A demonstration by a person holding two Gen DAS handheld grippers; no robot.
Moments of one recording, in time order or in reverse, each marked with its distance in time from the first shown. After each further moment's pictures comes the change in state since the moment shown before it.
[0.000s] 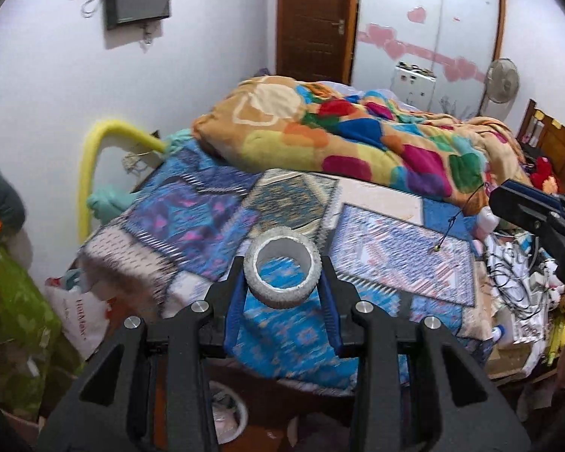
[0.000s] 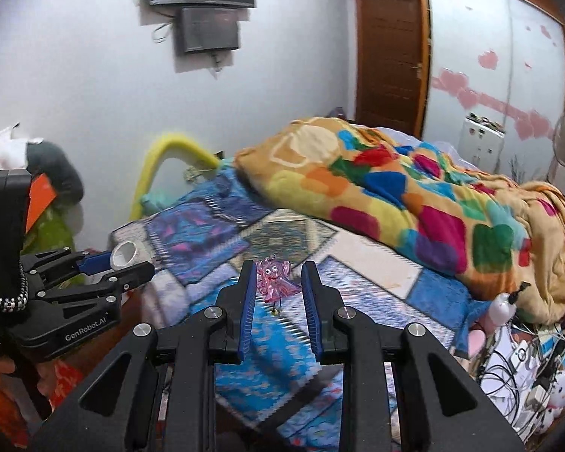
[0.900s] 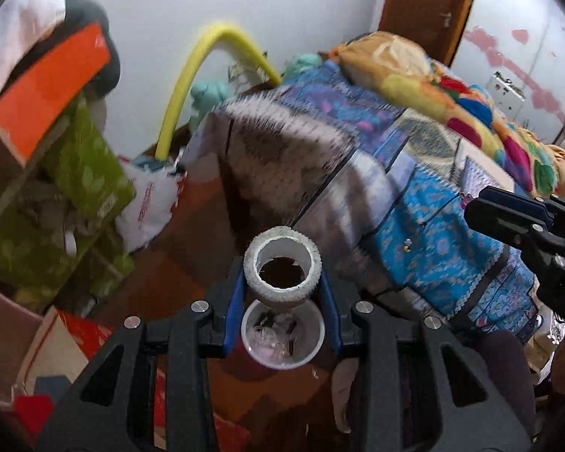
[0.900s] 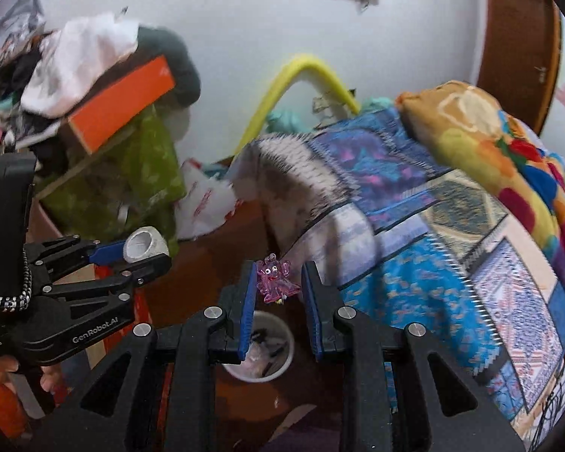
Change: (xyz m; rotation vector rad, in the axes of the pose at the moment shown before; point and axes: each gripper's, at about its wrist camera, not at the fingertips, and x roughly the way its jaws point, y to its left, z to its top) left arm -0.024 0.195 -0.159 -0.305 0.192 0.172; right arm 0.086 0.208 -0.062 -0.245 0.260 0.315
